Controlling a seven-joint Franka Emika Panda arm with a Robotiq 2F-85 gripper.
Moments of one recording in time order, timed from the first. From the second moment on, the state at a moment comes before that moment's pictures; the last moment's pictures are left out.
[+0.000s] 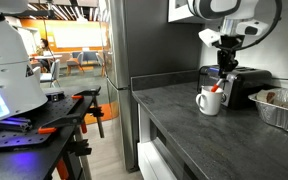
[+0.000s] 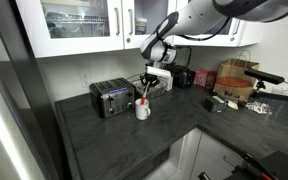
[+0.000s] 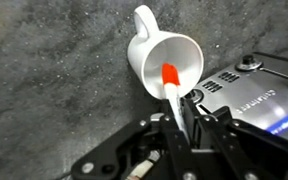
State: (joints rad) arm -0.05 0.80 0.08 -1.49 0.27 2.43 0.05
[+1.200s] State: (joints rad) arm -0.05 0.62 -0.08 -1.83 0.25 2.20 0.32
